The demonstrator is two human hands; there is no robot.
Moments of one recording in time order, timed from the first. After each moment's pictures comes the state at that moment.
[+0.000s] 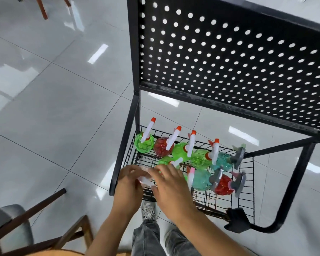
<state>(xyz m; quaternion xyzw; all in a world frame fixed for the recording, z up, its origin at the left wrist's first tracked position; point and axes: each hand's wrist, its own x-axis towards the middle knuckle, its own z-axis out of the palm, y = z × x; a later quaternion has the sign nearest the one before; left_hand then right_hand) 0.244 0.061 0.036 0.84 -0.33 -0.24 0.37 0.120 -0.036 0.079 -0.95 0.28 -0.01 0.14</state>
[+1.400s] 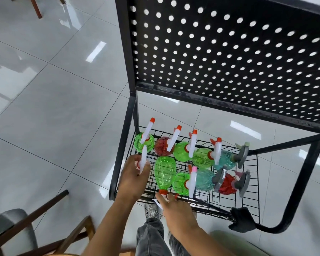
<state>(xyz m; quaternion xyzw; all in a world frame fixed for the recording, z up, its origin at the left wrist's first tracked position) 0.259 0.023 0.024 0.82 -0.18 -0.38 0.39 0.087 -0.014 0.045 -0.88 0.27 0.36 0.18</state>
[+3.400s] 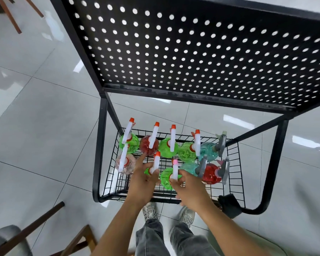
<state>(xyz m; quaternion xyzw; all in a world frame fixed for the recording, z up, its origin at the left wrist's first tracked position) 0.194 0.002 0.025 0.73 -0.22 -0.47 0.44 0.034 -0.080 0.059 -0.67 0.57 0.06 0.47</state>
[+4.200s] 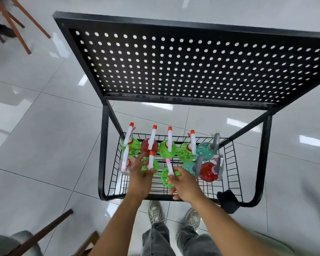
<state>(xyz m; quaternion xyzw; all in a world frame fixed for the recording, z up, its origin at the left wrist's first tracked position) 0.198 -0.002 0.030 0.73 -0.21 -0.43 0.48 0.041 -0.074 0.053 -0.52 0.58 -0.01 0.63</state>
